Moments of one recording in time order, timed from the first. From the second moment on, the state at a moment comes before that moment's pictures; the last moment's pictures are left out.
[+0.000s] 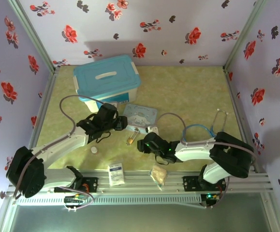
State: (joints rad) left arm -0.72 1.25 0.79 -0.34 -0.09 -0.59; right arm 1.11 1.49 0.54 0.17 0.22 0.83
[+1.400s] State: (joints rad) left arm -0.71 1.22 0.57 -0.19 -0.02 -0.68; right arm 1.18 1.61 0.48 0.38 0.38 0.98
